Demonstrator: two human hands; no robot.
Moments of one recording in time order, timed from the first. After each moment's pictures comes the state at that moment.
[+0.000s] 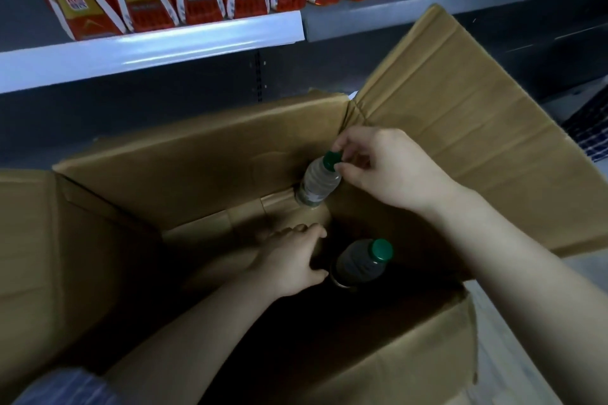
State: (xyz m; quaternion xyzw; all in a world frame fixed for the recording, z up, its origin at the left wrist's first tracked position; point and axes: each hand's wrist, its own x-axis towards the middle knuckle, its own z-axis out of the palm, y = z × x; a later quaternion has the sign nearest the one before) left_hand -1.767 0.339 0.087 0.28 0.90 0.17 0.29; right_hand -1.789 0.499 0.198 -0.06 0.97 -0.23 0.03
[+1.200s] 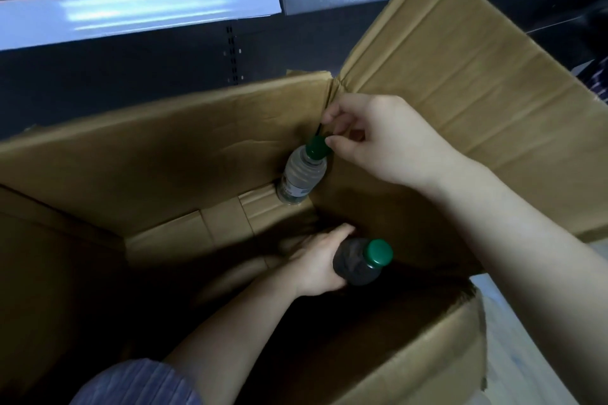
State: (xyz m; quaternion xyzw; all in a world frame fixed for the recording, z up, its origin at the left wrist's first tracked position) left_hand -1.760 0.390 0.028 0.31 0.83 0.30 0.35; right_hand -1.796 0.506 0.189 -0.05 0.97 -0.22 0.00
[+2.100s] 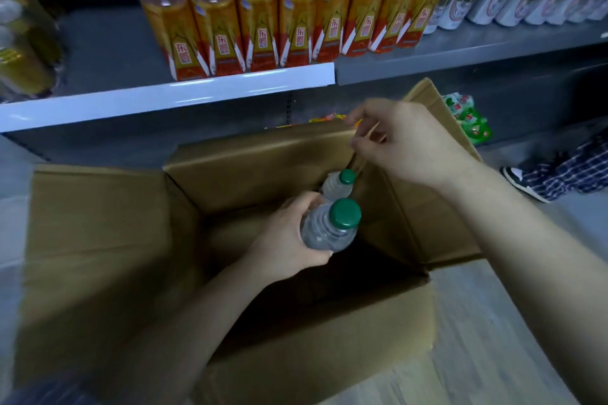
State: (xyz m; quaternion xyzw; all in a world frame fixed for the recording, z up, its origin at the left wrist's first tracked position) left_hand -1.744 0.284 0.229 0.14 0.85 0.45 0.22; right_hand -1.784 0.458 0.343 -0.10 0.97 -0.23 0.01
